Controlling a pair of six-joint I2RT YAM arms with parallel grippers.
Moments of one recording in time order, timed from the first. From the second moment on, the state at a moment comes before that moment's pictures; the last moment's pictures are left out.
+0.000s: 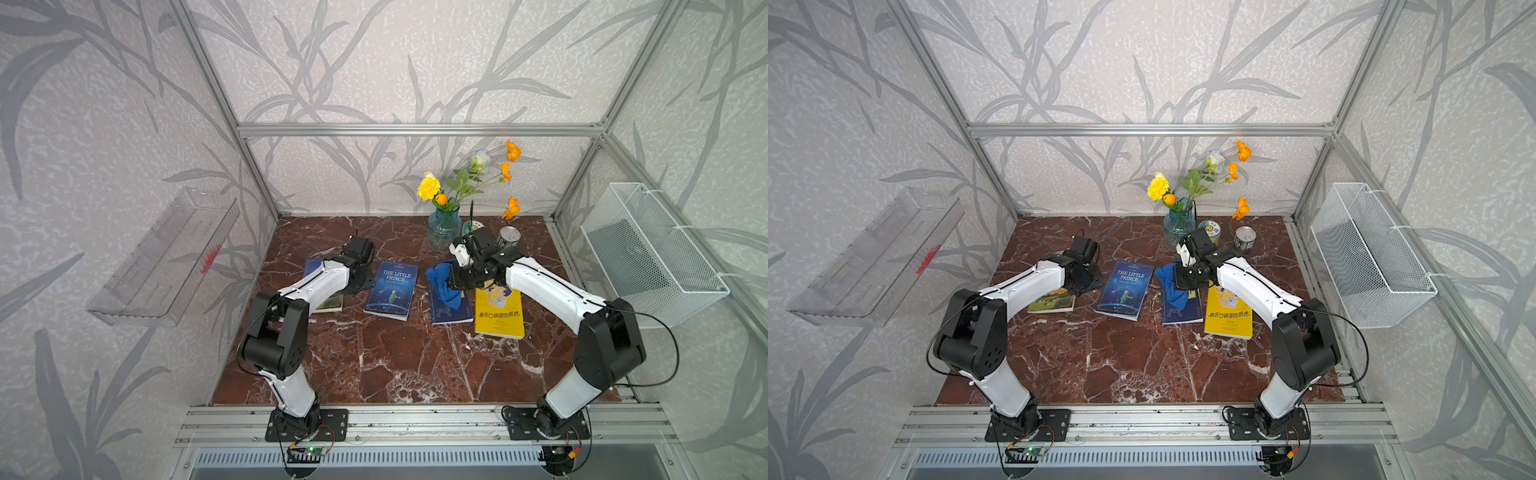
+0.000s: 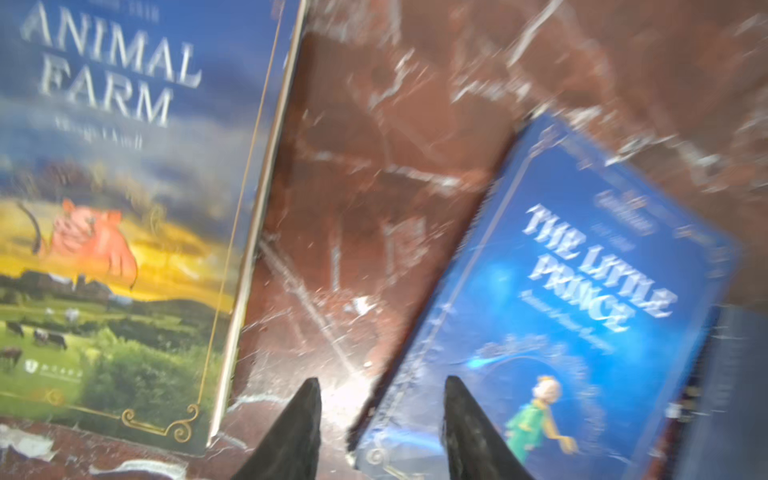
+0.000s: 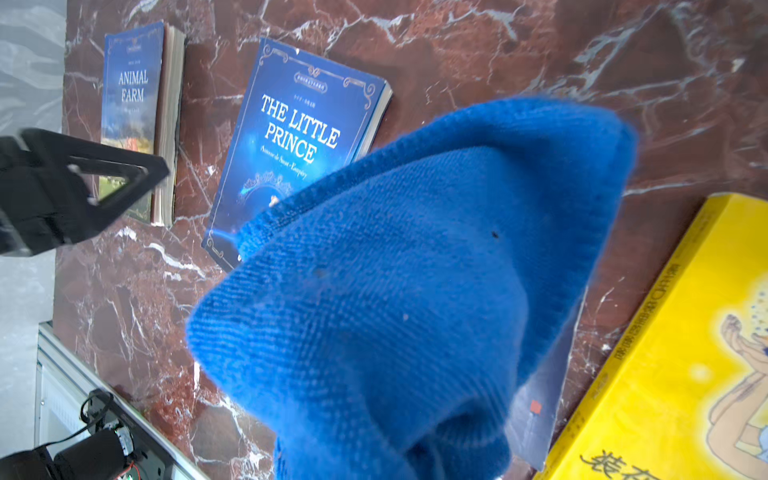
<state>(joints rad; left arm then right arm) -0.32 1.73 1.15 -0.62 -0.13 -0.62 0.49 1.66 1.31 -0.70 -0.28 0.39</state>
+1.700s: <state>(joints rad) -0.31 1.69 0.90 -0.33 0.05 -0.61 0.72 2.25 1.79 -0.78 -0.13 0.58</state>
